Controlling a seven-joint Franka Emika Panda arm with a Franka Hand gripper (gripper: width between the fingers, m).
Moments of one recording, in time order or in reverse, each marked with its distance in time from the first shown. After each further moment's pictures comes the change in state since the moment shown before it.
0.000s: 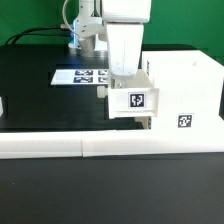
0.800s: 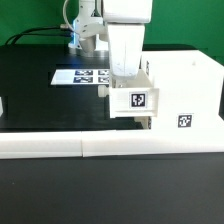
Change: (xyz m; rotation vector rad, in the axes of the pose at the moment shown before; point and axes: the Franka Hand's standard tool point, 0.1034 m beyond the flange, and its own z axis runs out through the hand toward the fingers) arm 0.002 0.001 -0.003 0.008 -0.004 -0.001
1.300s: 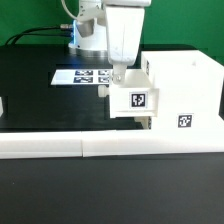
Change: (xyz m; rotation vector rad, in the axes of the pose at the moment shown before) arm -0.010 0.006 -0.029 0.015 -0.026 -0.002
